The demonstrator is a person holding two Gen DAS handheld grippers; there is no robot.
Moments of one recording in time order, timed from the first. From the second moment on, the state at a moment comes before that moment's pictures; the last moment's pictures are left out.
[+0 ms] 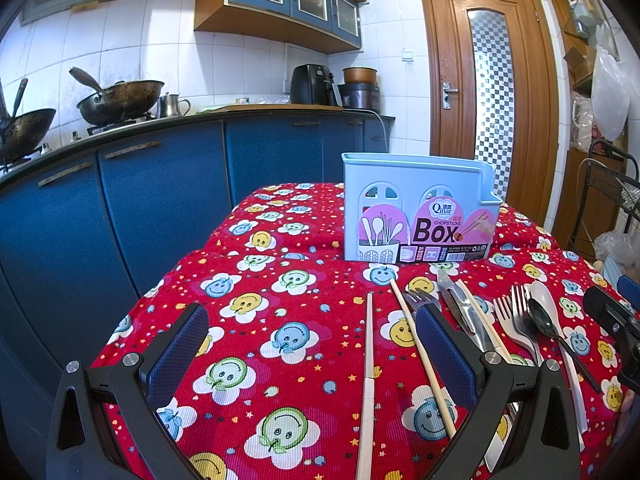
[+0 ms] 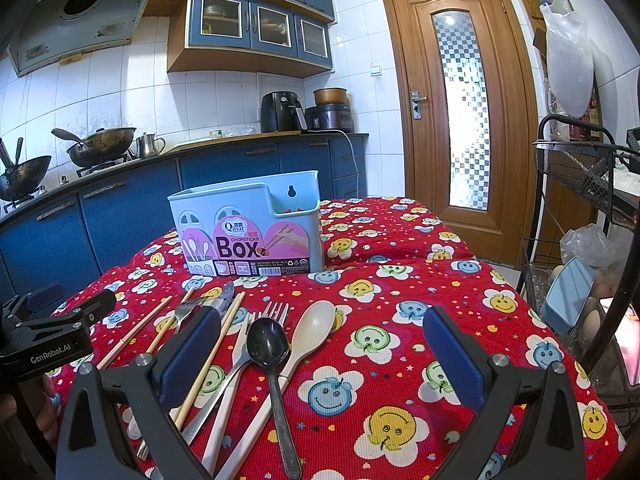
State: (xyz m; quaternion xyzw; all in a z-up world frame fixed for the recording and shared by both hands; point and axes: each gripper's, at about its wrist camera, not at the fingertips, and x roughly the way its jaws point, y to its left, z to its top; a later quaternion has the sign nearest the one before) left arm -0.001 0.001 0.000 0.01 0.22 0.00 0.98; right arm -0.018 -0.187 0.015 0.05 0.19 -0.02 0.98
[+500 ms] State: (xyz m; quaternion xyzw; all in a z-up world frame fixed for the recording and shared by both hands) left arm 0.003 0.002 -0.001 0.01 0.23 0.00 0.97; right arm -0.018 -0.190 0.010 0.06 0.19 -0.02 0.98
